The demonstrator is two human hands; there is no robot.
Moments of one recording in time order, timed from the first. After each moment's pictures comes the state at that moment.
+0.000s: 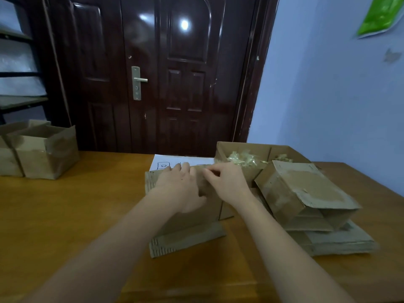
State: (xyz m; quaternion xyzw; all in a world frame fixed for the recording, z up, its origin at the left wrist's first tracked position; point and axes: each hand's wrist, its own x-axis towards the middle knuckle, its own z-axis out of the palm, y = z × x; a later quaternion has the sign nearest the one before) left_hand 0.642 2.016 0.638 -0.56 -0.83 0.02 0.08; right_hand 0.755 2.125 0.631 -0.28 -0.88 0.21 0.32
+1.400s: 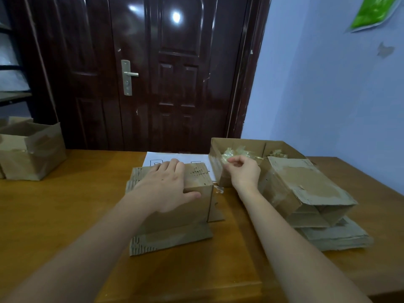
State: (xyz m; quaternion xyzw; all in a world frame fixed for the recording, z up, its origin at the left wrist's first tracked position) left_hand 0.597 2.025 0.606 -0.61 -0.78 -0.06 0.14; right_hand 0.755 2.196 0.605 -0.45 -0.68 0.33 0.47
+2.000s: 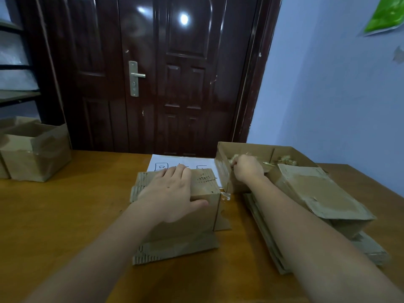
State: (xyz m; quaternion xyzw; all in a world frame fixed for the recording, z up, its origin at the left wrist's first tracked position) left_hand 0.599 2.025 0.605 -0.60 -0.78 -0.07 0.15; right_hand 0.722 2.264 0.618 -0.49 -0.86 0.01 0.15
